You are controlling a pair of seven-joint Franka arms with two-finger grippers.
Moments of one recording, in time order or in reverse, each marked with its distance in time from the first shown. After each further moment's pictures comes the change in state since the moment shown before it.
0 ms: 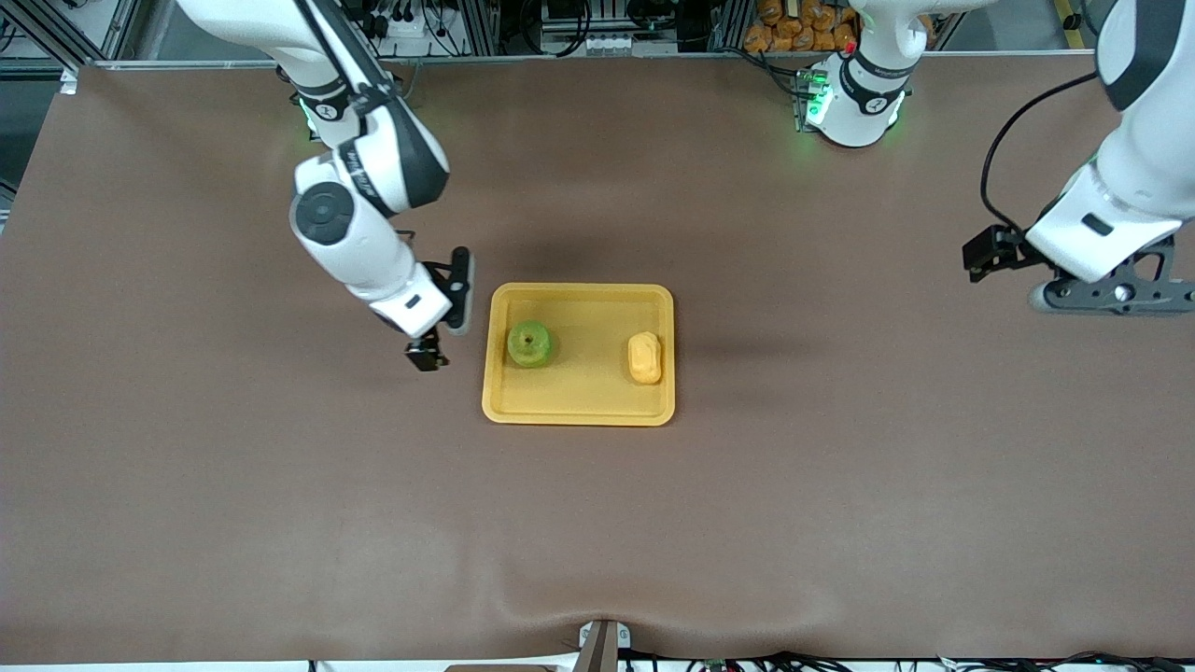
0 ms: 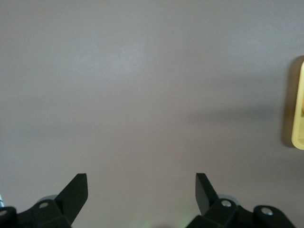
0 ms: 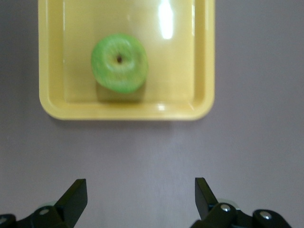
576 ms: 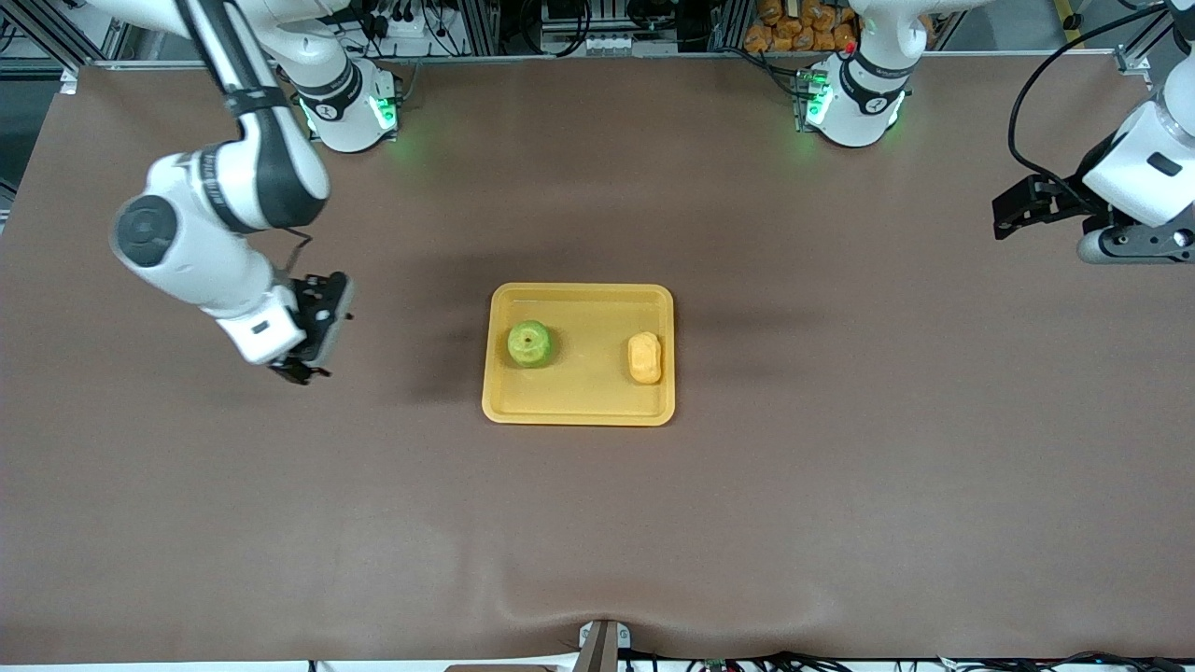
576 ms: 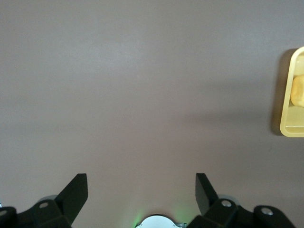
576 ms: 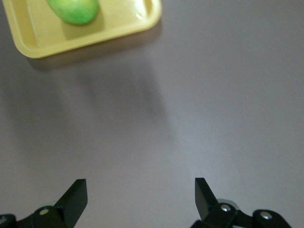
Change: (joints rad) left arm -0.027 -0.072 0.057 -0.017 -0.040 -0.053 0.017; right arm -0.261 -0.071 -0.007 0.027 0.000 -0.157 0.001
